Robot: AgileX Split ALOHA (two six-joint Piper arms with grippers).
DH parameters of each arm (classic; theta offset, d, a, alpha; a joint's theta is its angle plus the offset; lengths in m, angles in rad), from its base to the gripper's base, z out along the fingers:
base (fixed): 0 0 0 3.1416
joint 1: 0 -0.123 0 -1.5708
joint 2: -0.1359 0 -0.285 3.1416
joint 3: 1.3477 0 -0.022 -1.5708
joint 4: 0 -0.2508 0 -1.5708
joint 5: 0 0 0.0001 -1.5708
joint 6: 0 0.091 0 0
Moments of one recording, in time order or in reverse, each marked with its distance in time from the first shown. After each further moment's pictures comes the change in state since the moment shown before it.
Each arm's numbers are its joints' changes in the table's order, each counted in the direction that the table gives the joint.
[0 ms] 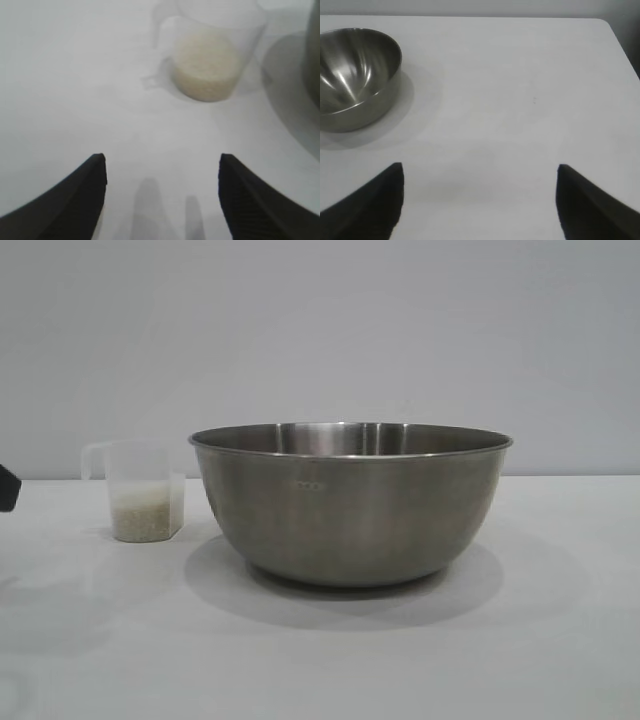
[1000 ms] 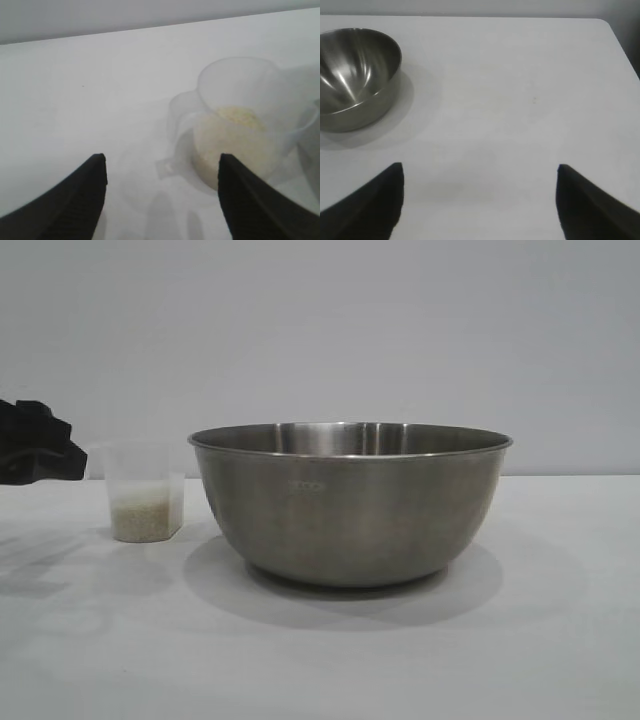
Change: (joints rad) left arm 0.000 -0.160 -0.205 0.000 0.001 0.041; right arm 0.000 0.000 0.000 0.000 0.000 0.000
